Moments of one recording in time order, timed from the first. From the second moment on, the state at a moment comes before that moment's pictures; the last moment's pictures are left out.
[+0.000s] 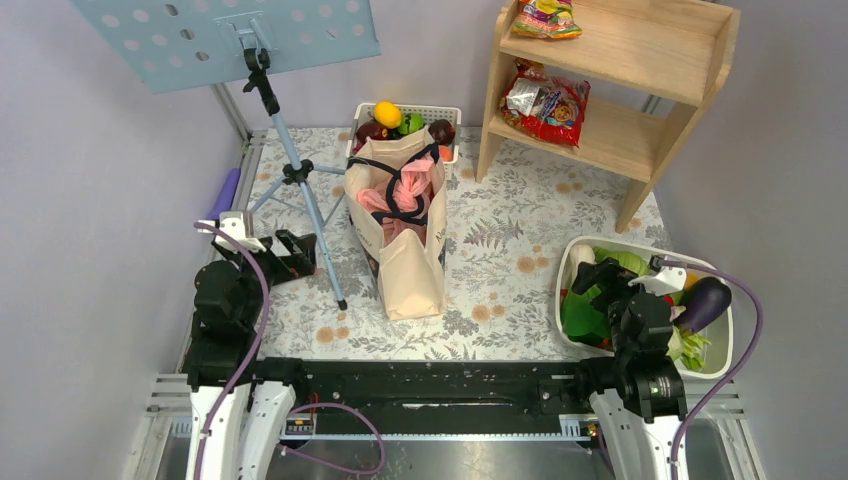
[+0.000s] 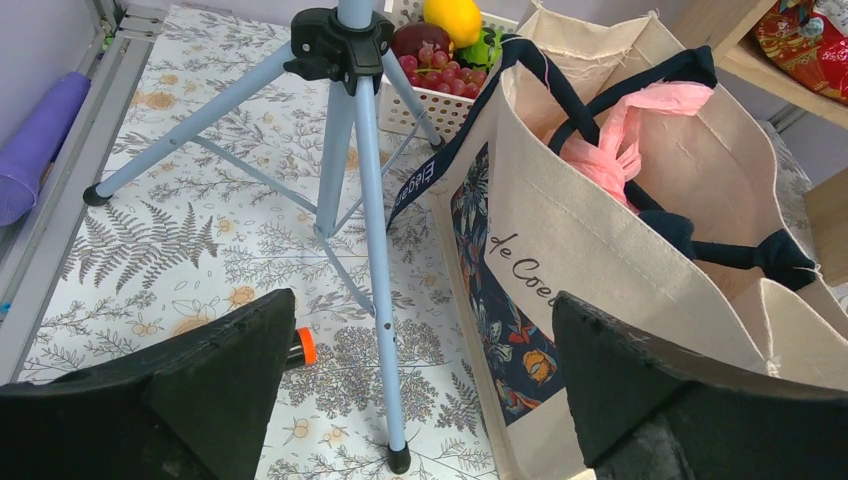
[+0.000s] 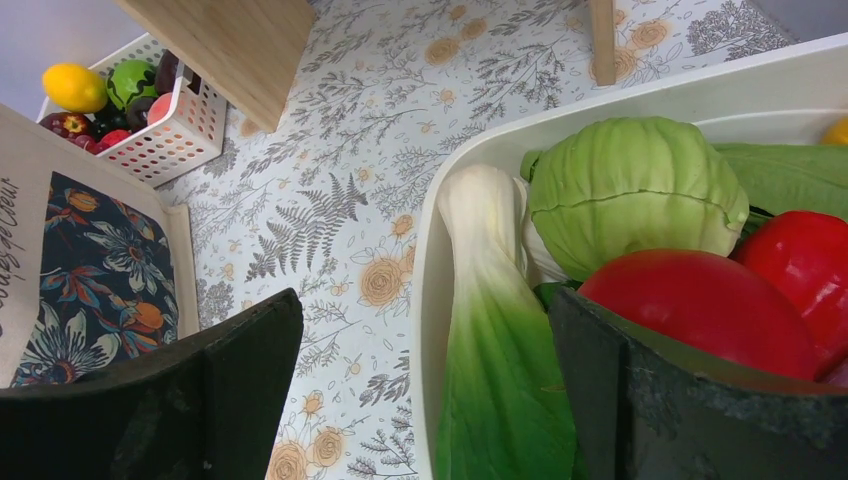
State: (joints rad) left arm -0.04 0.40 0.74 -0.48 0.09 -0.26; right arm 0.08 0.12 0.51 -0.65 0.22 0.46
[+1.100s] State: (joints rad) left arm -0.55 0.85 1.19 -0.58 0.20 -0.04; right arm 0.08 0.31 0.54 -0.65 -0.02 0.46
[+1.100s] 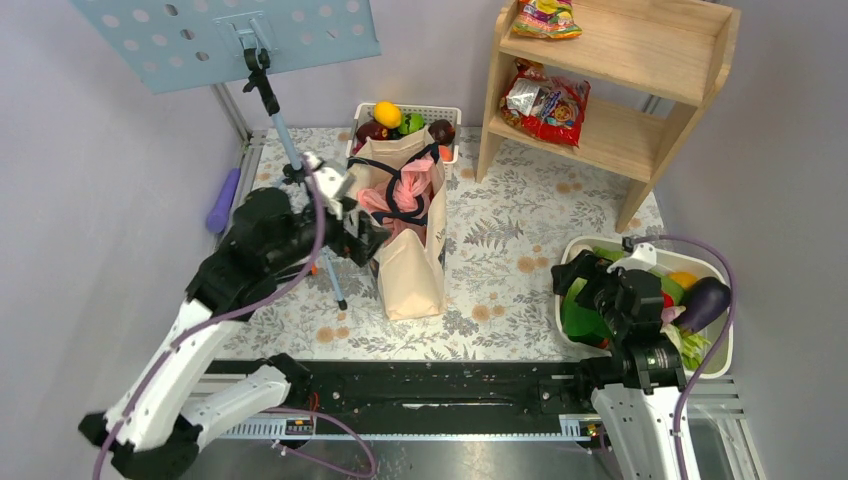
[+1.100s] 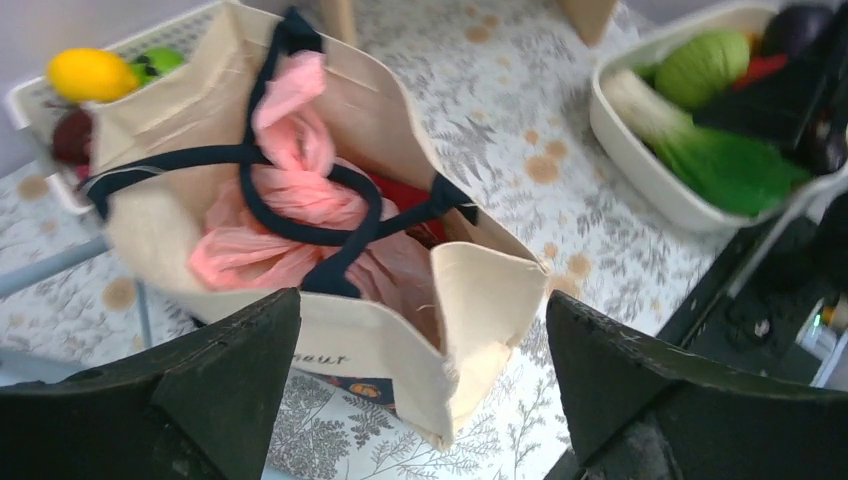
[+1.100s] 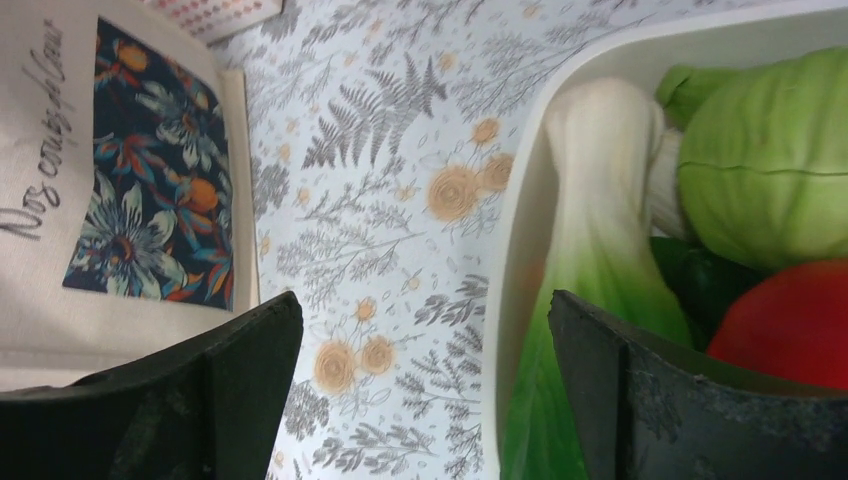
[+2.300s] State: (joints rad) left arm -0.70 1.19 1.24 -0.65 -0.17 0.23; right arm 0.08 0.39 0.55 -0.64 -0.21 0.44
